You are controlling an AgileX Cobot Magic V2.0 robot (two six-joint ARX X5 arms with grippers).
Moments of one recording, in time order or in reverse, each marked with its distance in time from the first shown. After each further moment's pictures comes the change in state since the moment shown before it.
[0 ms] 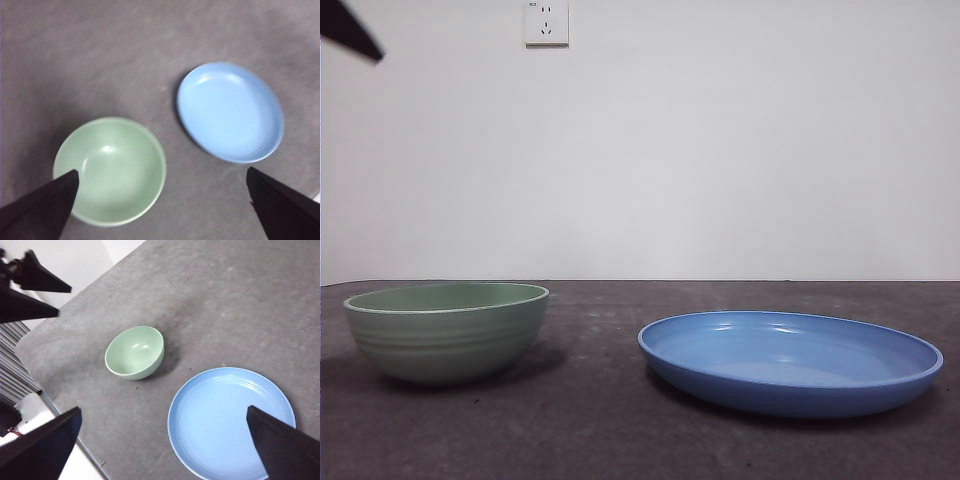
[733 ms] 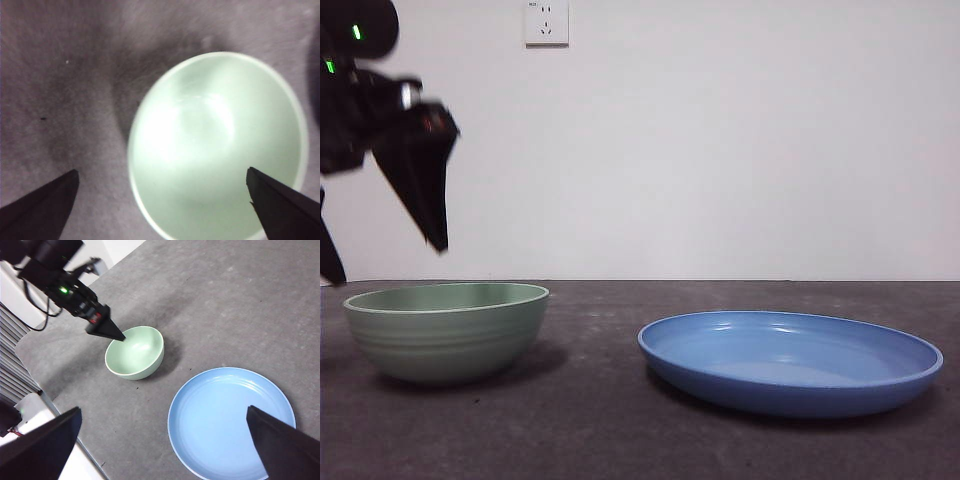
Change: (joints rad) left arm 0.200 0.518 0.000 0.030 -0.002 -0.005; right arm 0.000 0.000 0.000 0.000 0.000 0.000
